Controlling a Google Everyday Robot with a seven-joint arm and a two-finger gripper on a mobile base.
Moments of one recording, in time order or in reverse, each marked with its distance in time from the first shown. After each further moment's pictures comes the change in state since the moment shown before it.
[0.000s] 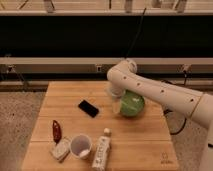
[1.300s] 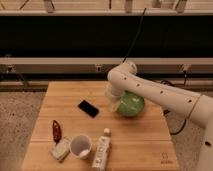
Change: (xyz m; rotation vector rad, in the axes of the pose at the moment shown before) arm -0.004 0.000 0.014 -0.005 -0.034 0.004
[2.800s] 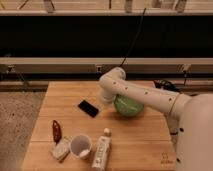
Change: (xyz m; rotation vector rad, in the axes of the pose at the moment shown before) arm -0.023 -0.020 0.069 -0.040 -0.036 -0.058
